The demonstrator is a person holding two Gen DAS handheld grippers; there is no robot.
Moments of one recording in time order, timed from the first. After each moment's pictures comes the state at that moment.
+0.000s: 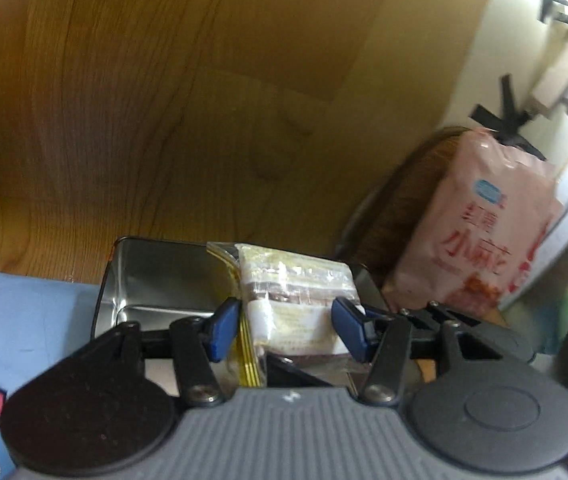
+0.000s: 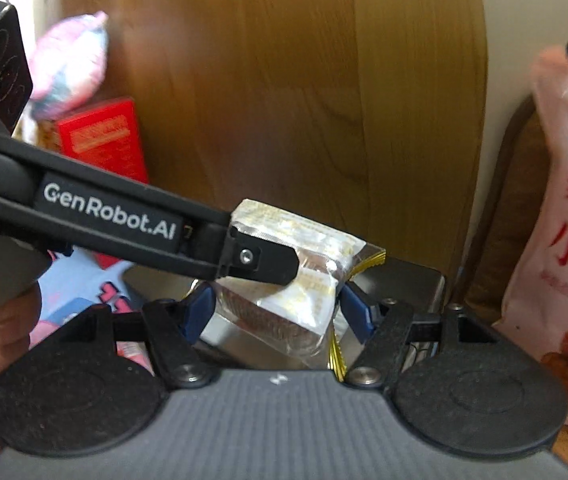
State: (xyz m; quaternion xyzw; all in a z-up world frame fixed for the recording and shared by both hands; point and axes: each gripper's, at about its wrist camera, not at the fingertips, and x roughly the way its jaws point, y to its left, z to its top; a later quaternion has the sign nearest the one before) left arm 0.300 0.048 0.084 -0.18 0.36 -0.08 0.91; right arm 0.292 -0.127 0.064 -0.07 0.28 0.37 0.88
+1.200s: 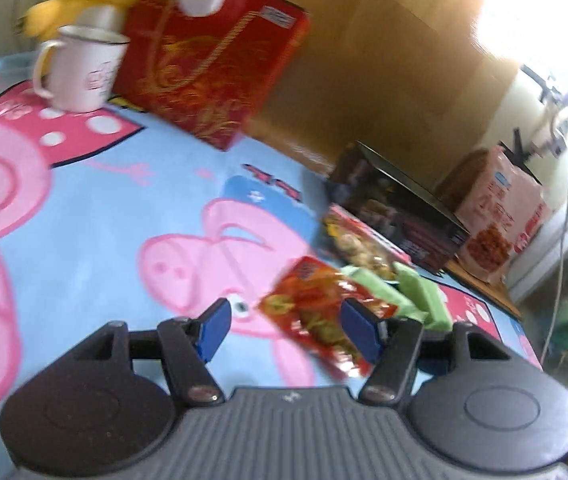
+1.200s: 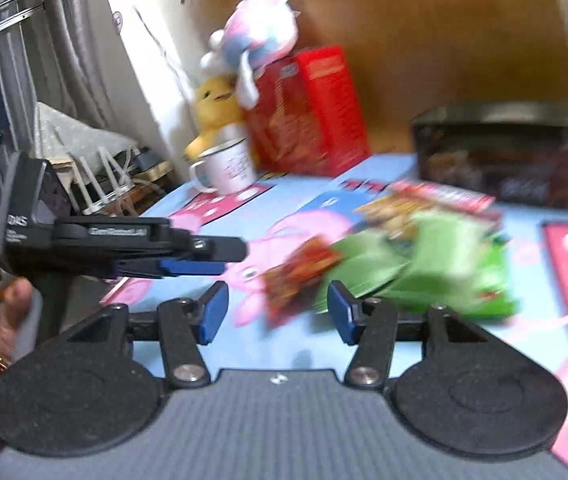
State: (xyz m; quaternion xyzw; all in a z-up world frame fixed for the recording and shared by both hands) left arm -0.032 0.162 0.026 -0.28 0.30 0.04 0.91; right arm 0.055 -0.115 0.040 0.05 0.32 0.50 0.80
